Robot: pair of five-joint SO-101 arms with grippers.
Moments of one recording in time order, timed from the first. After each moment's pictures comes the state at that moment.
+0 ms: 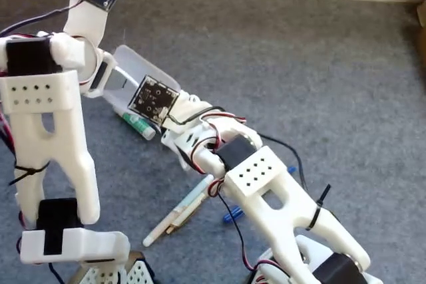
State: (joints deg) left arm -10.8 -3.5 -28.3 100.5 -24.5; right arm -42.5 -26.9 35.2 37.6 32.1
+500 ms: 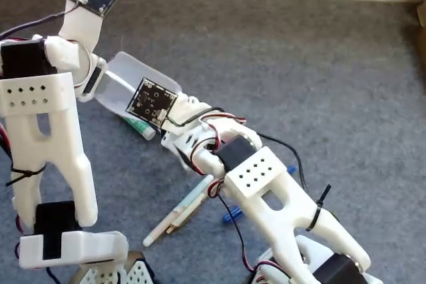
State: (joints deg) left arm -14.5 -4.4 -22.7 98.2 -28.6; right arm -42.6 -26.9 35.1 38.0 32.5
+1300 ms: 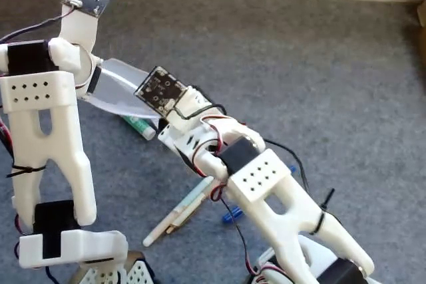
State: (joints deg) left arm -14.9 -4.7 -16.8 94.5 -21.2; right arm -42.9 -30.2 34.2 38.8 20.2
